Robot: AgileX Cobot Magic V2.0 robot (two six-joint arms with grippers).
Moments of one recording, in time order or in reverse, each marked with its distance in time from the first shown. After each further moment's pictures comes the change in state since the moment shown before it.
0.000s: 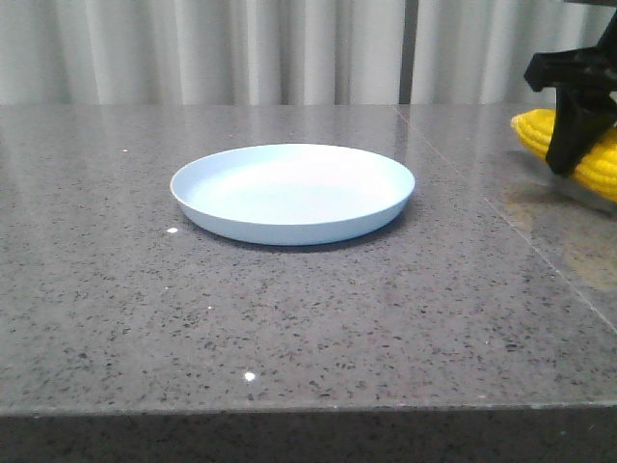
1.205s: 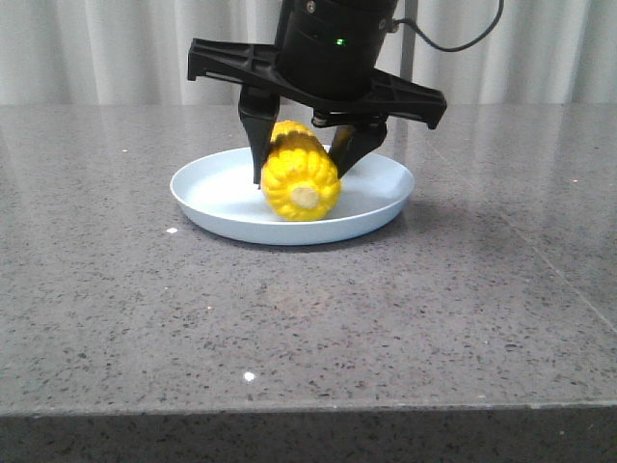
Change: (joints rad) left arm 0.000 0.000 0.000 0.000 0.000 0.000; right arm 0.611 0.266 -0.332 -0.216 0.085 0.757
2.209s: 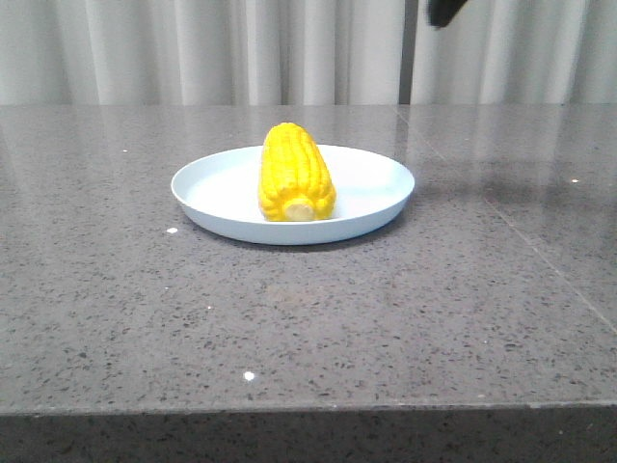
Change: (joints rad) left arm 0.000 0.000 0.000 0.000 0.000 0.000; right arm -0.209 -0.283 -0.023 -0.096 0.166 -0.172
